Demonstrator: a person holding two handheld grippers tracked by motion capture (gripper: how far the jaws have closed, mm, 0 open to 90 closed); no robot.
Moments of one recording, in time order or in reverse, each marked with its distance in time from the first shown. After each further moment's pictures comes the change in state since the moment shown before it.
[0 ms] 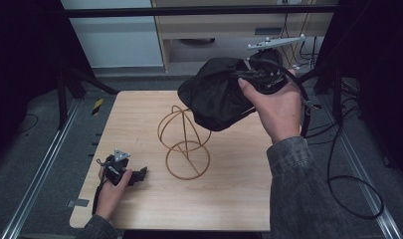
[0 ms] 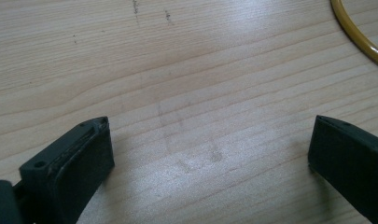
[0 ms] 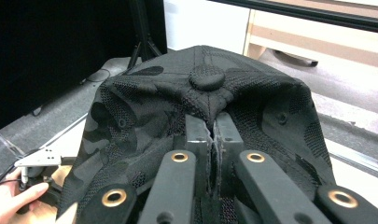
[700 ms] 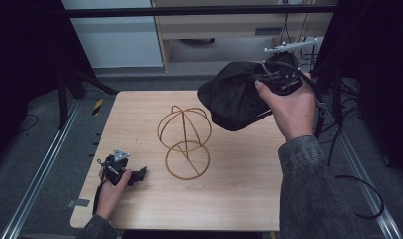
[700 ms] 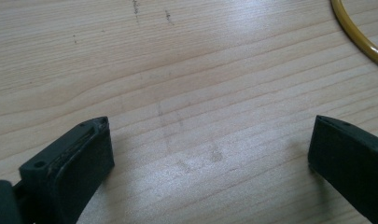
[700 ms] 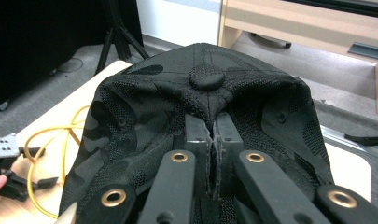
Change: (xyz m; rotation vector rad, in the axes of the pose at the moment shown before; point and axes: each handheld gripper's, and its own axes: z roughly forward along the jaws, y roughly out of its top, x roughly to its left) left arm 0.000 0.000 0.000 0.001 0.001 -0.001; right arm -0.032 -0.014 -0.004 0.056 -0.093 0.025
